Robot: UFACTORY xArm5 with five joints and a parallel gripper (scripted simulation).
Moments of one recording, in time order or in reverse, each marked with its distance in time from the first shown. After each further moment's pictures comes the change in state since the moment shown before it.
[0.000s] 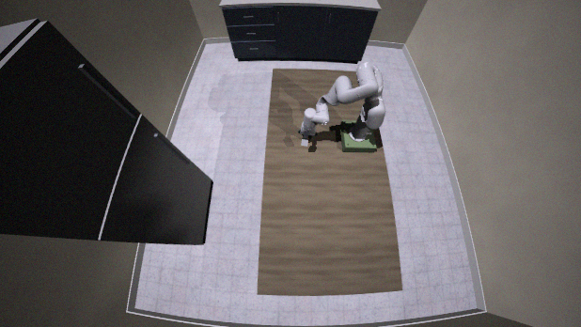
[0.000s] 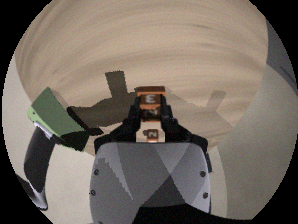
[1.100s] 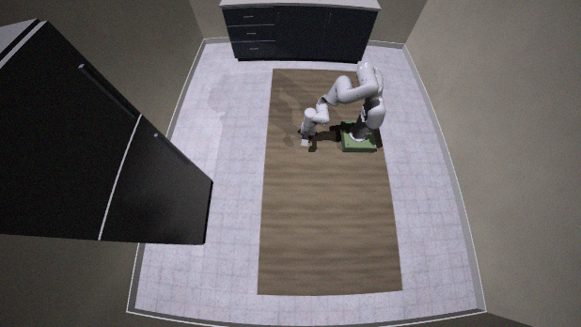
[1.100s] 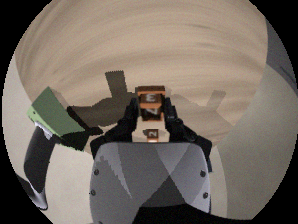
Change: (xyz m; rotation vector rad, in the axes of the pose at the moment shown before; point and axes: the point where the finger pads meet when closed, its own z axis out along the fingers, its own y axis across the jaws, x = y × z) arm 0.000 0.000 -0.001 0.000 0.000 0.000
